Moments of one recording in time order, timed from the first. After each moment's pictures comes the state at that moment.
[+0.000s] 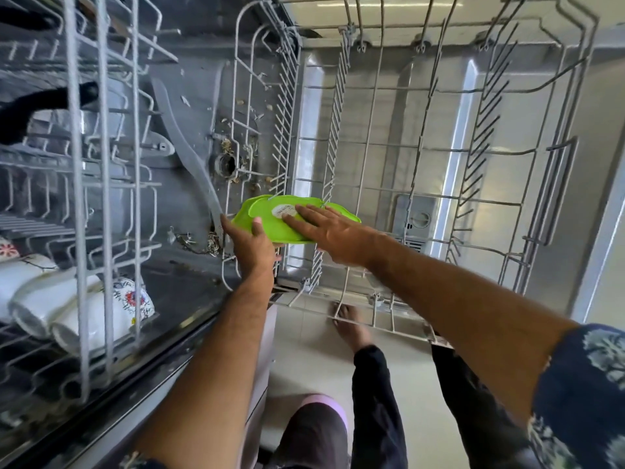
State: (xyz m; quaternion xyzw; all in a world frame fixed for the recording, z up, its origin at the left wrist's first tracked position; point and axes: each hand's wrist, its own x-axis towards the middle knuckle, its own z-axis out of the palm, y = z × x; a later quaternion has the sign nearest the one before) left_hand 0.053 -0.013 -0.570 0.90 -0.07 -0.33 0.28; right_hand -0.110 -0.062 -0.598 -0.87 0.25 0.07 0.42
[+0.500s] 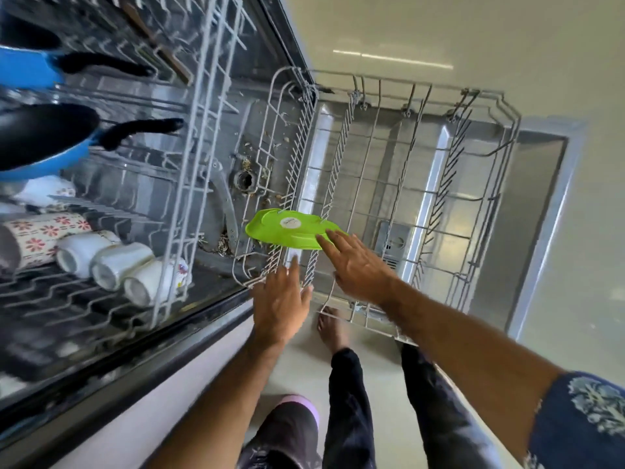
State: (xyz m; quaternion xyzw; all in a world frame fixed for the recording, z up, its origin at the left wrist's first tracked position) left_hand -0.009 0.067 -0.474 0.76 -0.58 -0.18 -0.22; right_hand -0.167 -0.034 -0.519 -0.86 0.33 0.06 0.37
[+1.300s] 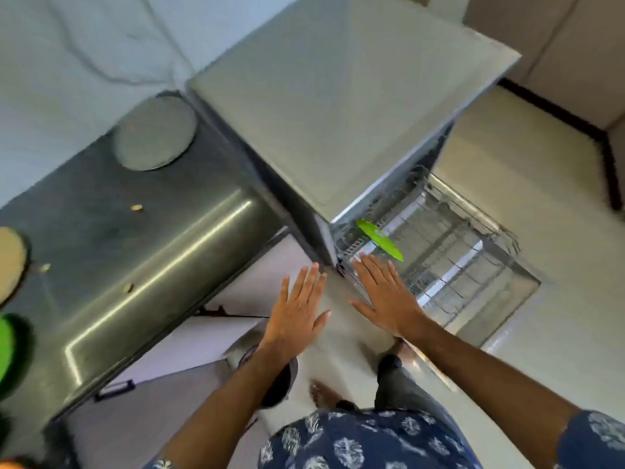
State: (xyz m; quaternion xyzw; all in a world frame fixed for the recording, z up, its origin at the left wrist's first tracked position) left_hand -0.047 0.341 -0.124 0.84 -0.53 -0.11 -0.09; right_hand -0.181 0.148 -0.144 -0.96 0.16 0.08 0.22
